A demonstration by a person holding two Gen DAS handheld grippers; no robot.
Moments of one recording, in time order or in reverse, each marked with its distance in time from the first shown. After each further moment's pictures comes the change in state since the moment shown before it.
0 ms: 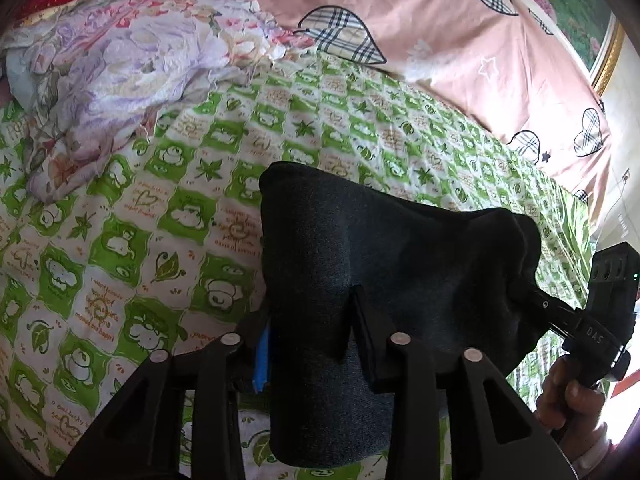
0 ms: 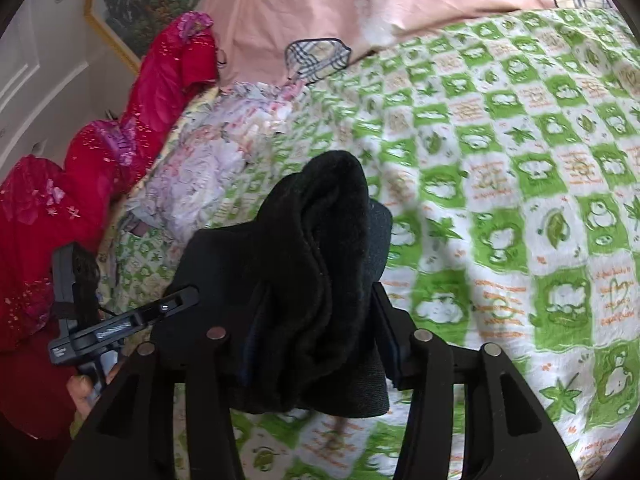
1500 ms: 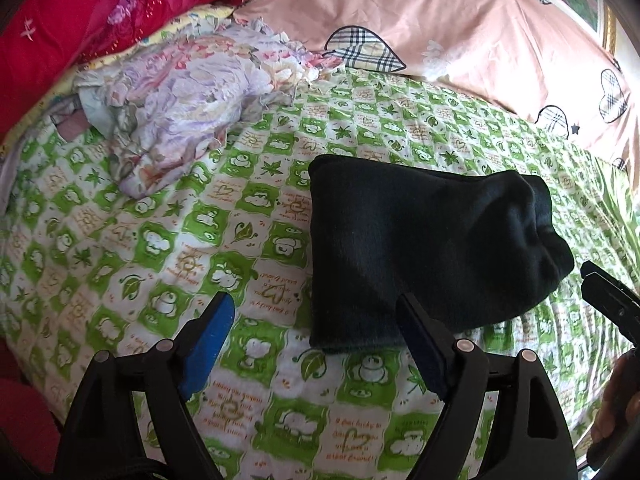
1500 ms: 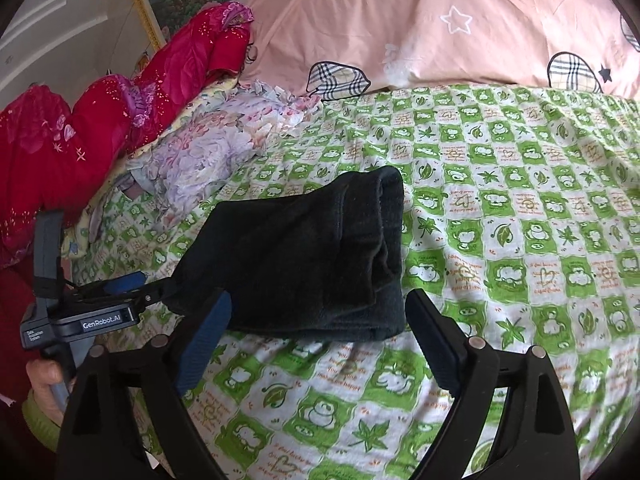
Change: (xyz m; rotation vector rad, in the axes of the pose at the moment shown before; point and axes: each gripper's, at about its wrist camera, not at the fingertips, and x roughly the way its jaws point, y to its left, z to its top) left arm -0.060 -0.021 -0.050 0.096 -0.084 0.267; right arm -0.053 0.064 -0.045 -0.208 -0.087 -0.170
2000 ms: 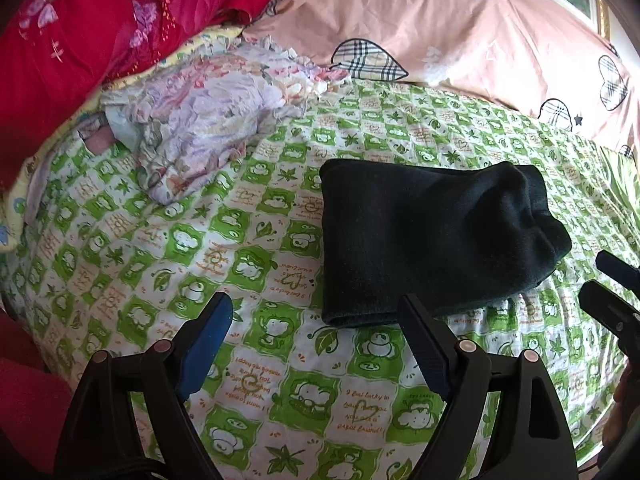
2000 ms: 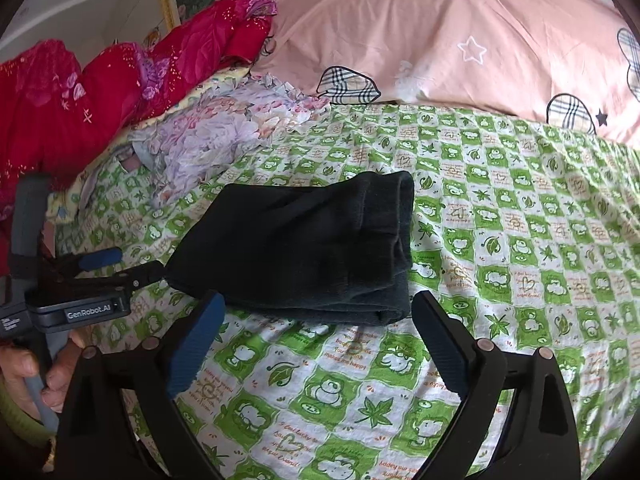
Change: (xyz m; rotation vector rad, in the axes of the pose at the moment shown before) left arm -0.028 -0.007 -0.014 0.042 -0.051 0.077; right arm -0.012 0.037 -0.010 -0.132 -0.003 -0.092
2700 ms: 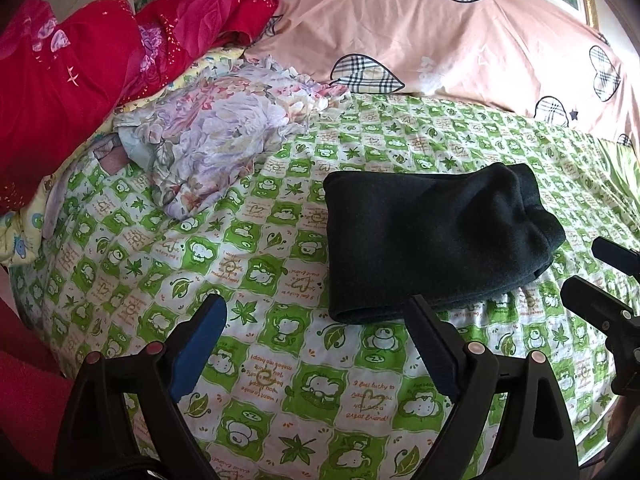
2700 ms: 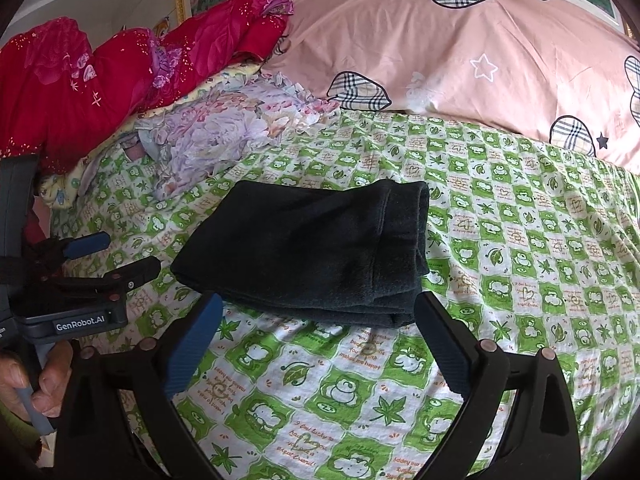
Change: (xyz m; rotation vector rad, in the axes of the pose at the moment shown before) left arm -0.017 -0.002 -0.005 0.034 -0.051 0.034; right arm 0.000 0.016 -0.001 -0.047 -0.011 -0.022
